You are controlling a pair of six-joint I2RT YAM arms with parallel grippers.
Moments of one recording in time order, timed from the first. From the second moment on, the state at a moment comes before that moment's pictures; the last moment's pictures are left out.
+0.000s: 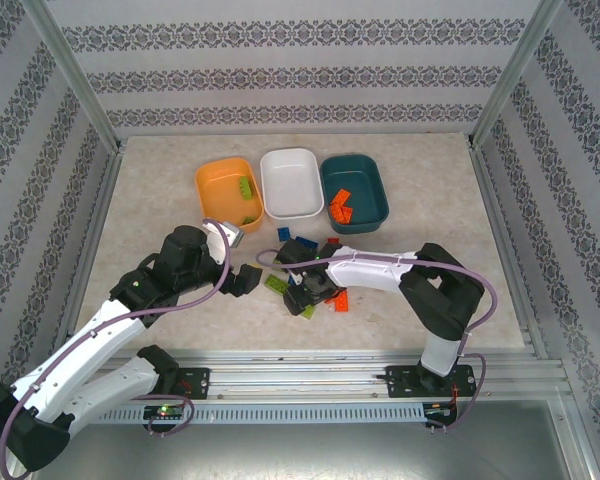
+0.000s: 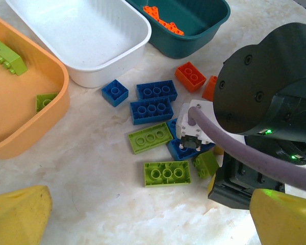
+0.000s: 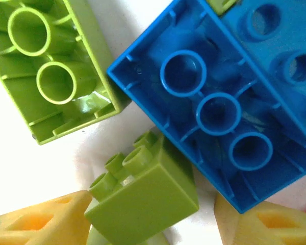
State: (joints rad) left arm -0.57 0.84 0.78 -0.57 0.10 -0.08; right arm 0.92 1.79 1.08 -0.66 -0.05 0.37
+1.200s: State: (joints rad) left arm -0.57 0.84 0.78 -0.58 0.08 -0.08; right arm 0.95 1.73 1.00 -0.64 -0.09 0.34
